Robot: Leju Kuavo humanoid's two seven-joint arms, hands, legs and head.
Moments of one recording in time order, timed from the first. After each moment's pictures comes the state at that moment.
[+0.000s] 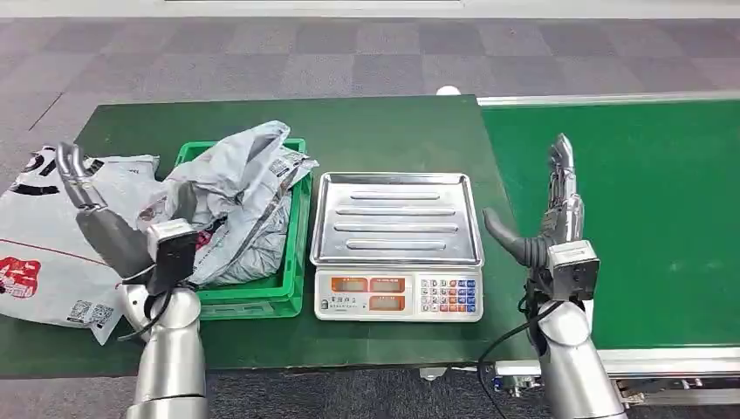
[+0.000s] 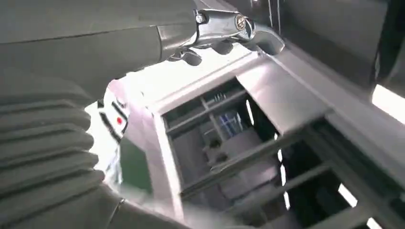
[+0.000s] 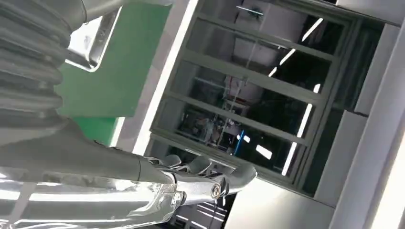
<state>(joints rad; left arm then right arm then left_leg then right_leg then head) -0.35 -0.33 0.24 -1.35 -0.70 0.70 -0.70 -0.28 -0.02 0.18 -1.43 0.09 -0.24 -0.61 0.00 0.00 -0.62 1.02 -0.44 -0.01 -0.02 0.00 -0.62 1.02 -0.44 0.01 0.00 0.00</state>
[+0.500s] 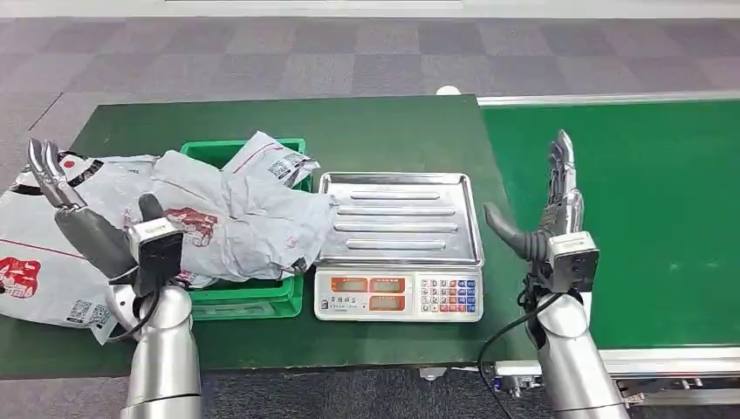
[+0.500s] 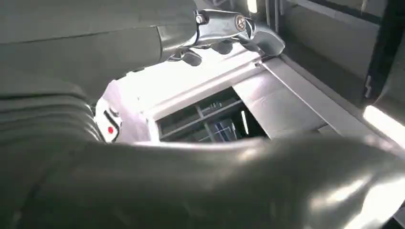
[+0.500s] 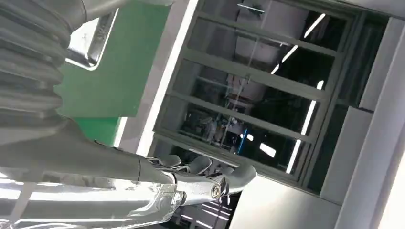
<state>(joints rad) -0.35 -0.33 0.24 -1.39 -0.65 0.70 -0.70 -0.30 -0.02 0.18 -1.38 0.07 -0.25 -0.62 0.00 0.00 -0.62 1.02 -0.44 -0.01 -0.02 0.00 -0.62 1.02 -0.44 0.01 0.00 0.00</state>
